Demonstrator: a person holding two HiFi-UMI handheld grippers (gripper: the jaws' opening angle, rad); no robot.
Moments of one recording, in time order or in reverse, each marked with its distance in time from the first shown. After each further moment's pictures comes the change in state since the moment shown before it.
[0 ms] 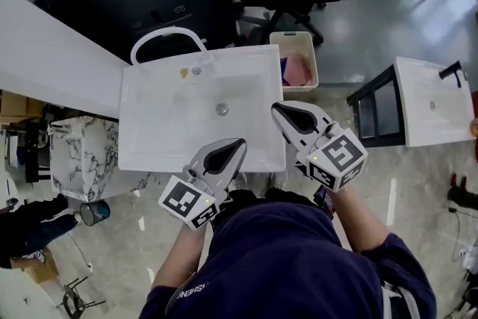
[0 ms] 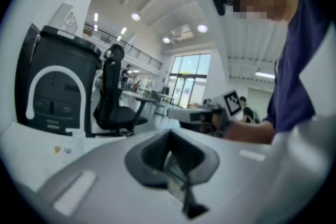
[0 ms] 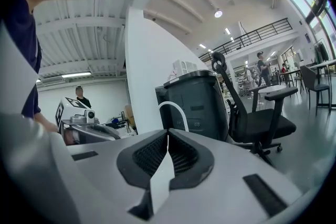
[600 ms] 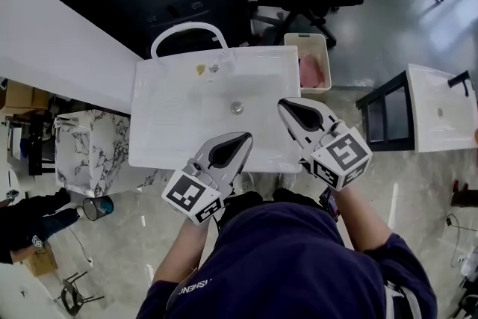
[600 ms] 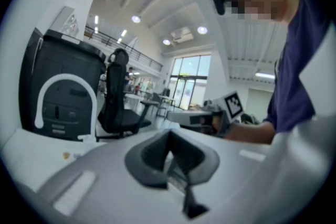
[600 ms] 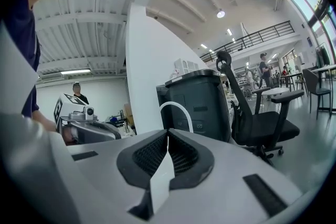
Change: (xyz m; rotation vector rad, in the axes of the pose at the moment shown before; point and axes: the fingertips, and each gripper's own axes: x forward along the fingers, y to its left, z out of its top) left arm -0.027 0.033 0.013 0.013 -0.020 0.007; right arm 0.039 0.021 0.008 -0.025 0.005 -0.010
